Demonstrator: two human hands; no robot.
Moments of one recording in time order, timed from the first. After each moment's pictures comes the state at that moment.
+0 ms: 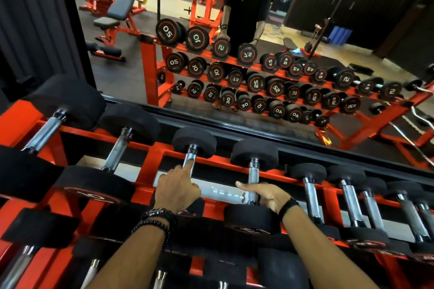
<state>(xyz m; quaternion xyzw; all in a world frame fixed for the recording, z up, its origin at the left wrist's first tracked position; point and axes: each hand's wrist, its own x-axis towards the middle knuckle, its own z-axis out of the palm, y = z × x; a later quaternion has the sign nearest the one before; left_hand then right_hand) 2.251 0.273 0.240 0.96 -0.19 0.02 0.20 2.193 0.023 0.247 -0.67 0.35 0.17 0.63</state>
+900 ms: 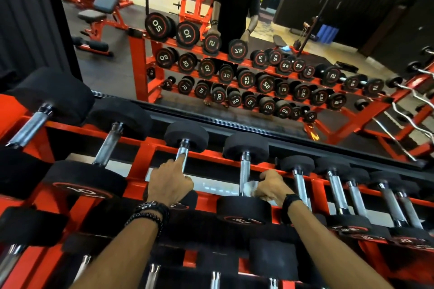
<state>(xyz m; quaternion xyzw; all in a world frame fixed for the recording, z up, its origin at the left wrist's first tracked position) 2.253 0.272 0.237 0.96 -0.17 0.03 0.20 2.177 0.005 0.261 -0.86 0.38 0.11 0.33</state>
